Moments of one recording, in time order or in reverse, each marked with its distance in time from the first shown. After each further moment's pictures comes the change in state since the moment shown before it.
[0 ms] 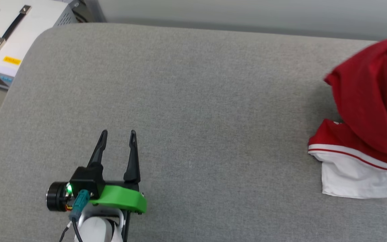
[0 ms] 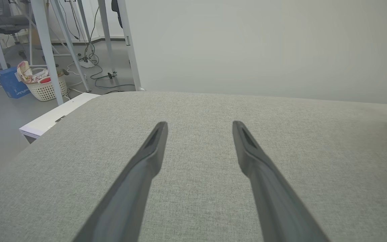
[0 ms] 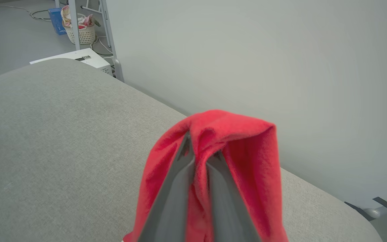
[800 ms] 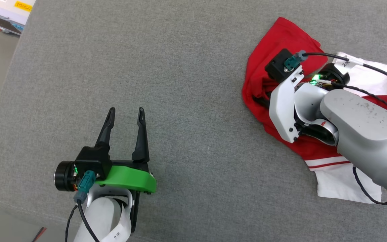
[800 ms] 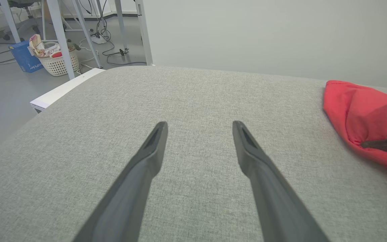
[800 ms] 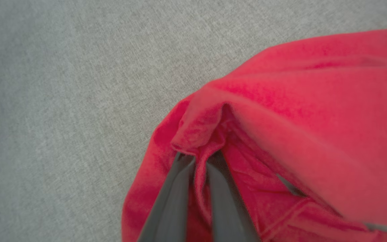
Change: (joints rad) left arm -0.108 -0.001 -0.065 0.007 -0.058 0.044 0.000; right arm -0.598 0.399 0.958 0.660 0.219 0.000 0.041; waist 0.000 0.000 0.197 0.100
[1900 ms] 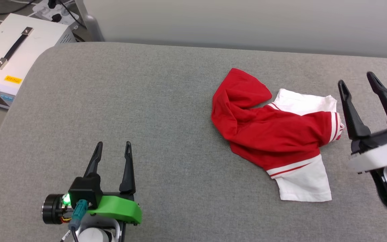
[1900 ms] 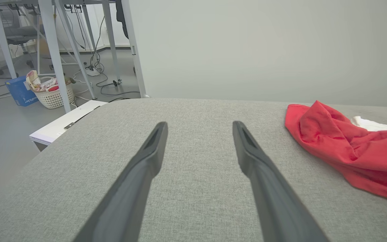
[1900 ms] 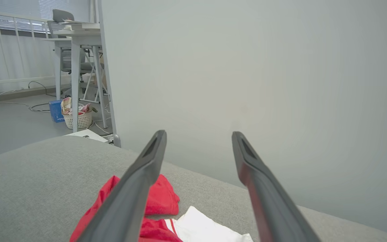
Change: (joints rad) left arm 0.149 0.000 0.090 0.000 0.087 -0.041 0.000; right arm 0.771 0.029 -1.062 -0.480 -0.577 0.000 -0.587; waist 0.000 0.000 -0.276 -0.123
